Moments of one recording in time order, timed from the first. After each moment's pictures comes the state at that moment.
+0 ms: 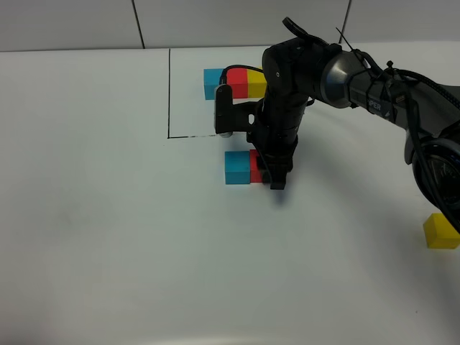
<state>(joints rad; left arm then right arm) -0.09 -0.01 -0.51 -0.16 1.05 0.05 0.54 2.34 -1.82 0.09 1.01 -1.02</state>
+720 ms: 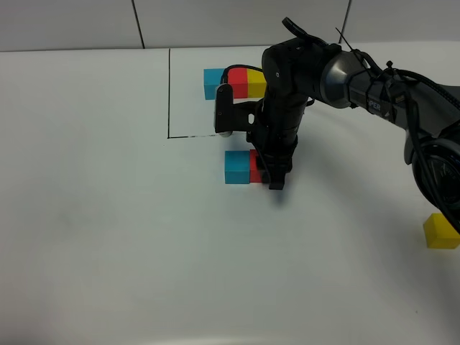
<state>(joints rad) -0.09 -0.01 -0.51 -0.16 1.05 0.05 0.55 2.34 -1.82 0.09 1.01 -1.00</state>
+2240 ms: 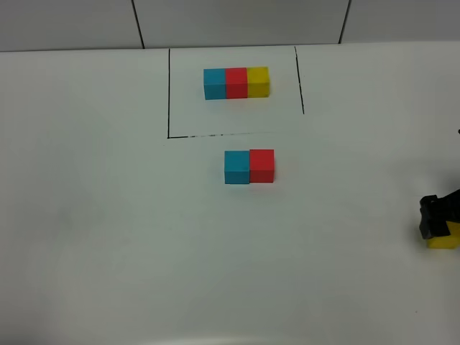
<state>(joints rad) -0.09 -0.01 -0.51 -0.16 1.05 0.05 -0.03 1.62 -0.76 0.03 0.62 -0.11</state>
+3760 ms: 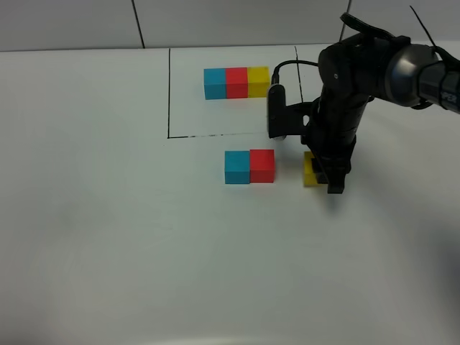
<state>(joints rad) -0.09 -0.01 -0.51 -0.16 1.05 0.05 0.45 2.13 -1.52 -0.05 0.94 -1.03</state>
